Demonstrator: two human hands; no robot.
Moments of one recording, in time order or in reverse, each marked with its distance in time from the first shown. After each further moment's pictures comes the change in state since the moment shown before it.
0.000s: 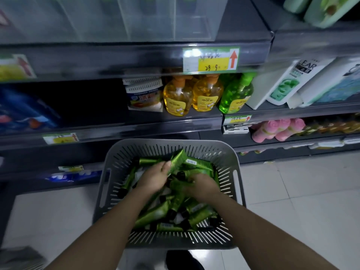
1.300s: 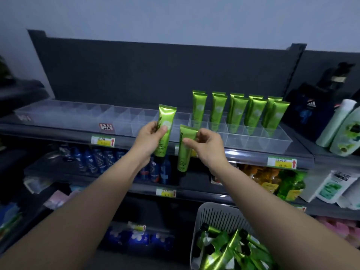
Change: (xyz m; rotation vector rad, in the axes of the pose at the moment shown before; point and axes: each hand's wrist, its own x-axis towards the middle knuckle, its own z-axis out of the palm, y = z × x) left_hand -0.221 -0.012 -0.352 -0.811 0.640 0.646; right_hand -0.168 -0.361 -0.114 0.703 0.621 -0.865
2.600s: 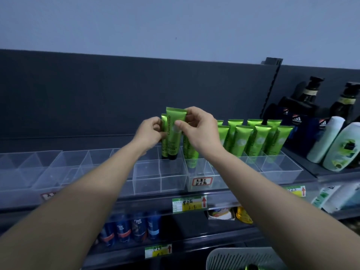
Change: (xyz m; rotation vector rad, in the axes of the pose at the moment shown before) left_hand 0.234 -0.002 0.029 0.248 -0.333 0.096; right_hand 0.164 -0.048 0.027 -0.282 0.293 -0.204
